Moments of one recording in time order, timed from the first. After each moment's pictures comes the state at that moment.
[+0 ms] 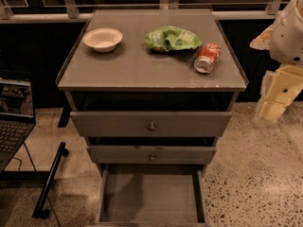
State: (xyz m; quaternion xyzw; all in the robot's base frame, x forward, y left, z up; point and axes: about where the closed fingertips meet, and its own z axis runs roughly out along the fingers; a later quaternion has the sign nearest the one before) arm 0.438 -0.217 0.976 -0.60 0.78 -0.03 0.16
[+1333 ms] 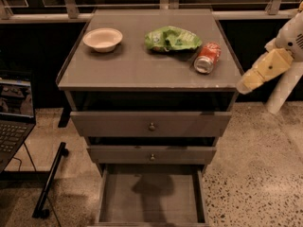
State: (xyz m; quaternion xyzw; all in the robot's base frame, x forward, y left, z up) arm 0.517 -0.257 0.950 -0.40 0.87 0.09 0.26
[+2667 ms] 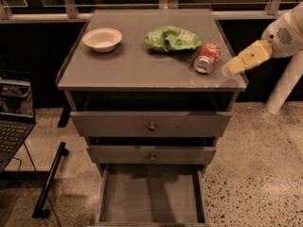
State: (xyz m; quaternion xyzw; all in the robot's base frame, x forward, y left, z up) arm 0.567 -0.256 0.928 -0.30 0.91 0.16 0.26
